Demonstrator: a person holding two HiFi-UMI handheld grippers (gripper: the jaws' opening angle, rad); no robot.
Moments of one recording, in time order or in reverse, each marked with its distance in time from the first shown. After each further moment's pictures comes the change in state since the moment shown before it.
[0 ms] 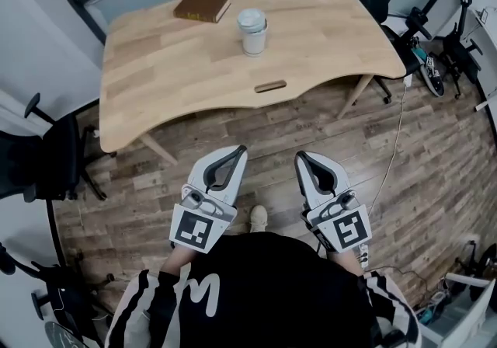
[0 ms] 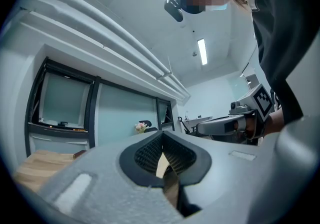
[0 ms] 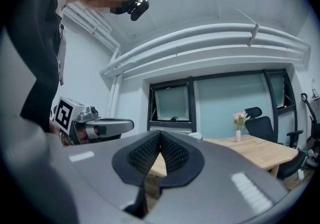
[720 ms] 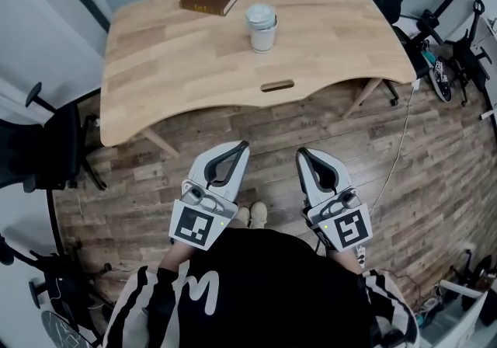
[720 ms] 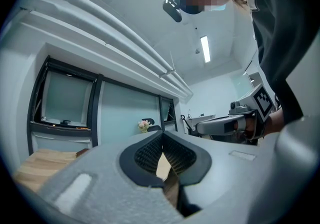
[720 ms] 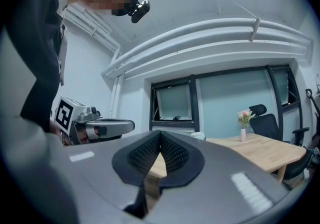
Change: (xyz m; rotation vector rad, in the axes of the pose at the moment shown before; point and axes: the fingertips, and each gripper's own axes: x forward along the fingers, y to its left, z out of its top) left arm 0.018 0.022 -0.012 -0.012 0.022 0.030; right arm 0.030 -0.015 -0.008 0.019 0.002 0.037
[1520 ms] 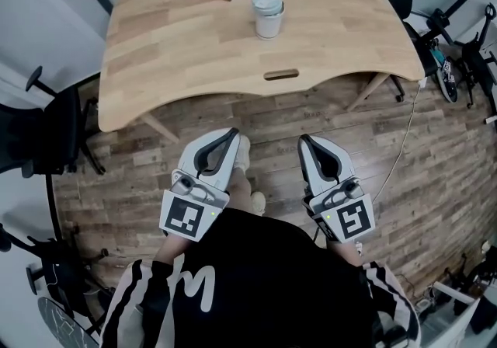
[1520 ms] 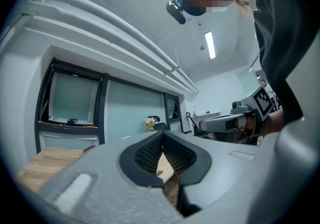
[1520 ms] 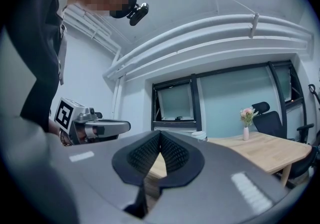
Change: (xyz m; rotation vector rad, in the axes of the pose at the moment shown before) left arm -0.006 0.019 -0.011 0.000 0.025 0.068; right arm 0.011 -0.010 -0.009 0.016 -0.009 0.033
